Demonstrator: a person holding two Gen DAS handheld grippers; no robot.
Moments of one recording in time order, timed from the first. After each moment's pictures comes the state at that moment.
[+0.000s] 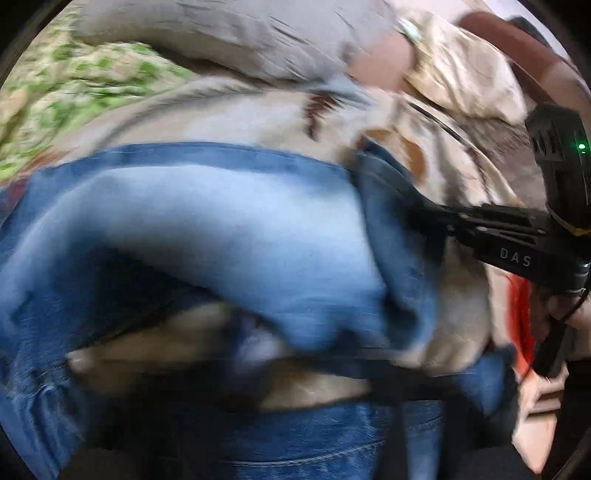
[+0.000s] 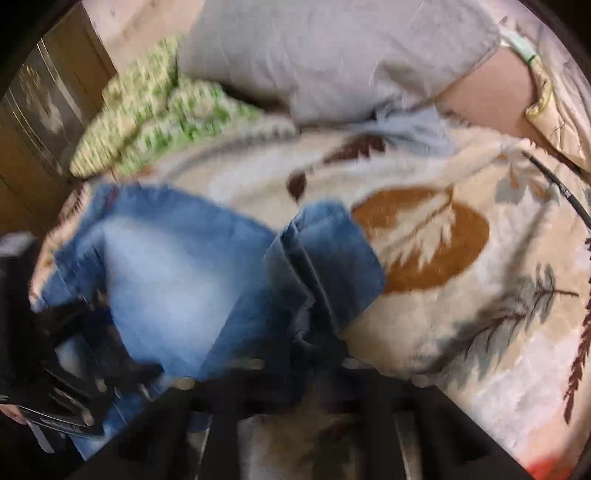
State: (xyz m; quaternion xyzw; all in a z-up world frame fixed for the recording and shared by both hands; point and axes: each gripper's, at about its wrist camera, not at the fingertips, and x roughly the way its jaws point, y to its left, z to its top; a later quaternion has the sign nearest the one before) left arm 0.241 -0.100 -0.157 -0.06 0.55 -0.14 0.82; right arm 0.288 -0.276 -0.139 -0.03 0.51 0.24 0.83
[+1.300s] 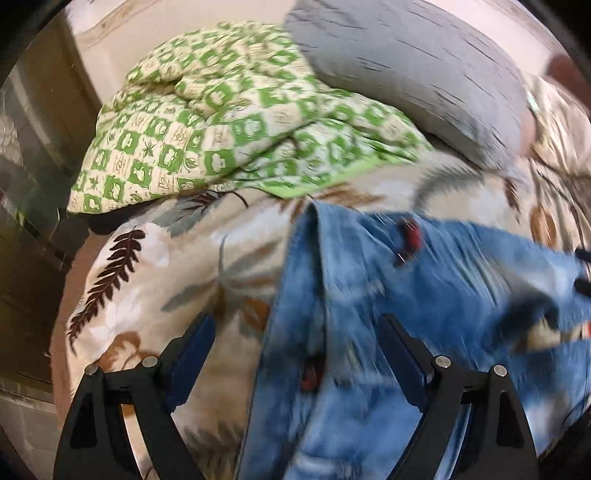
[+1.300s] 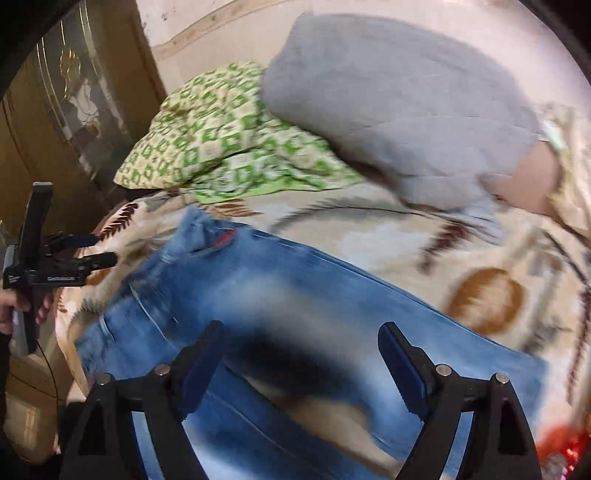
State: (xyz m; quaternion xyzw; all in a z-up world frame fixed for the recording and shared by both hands) left arm 0.201 0.189 -0.071 0.01 0.49 0.08 0.87; right arm 0.229 -0.126 -0.052 -0.02 0.44 0.26 0.86
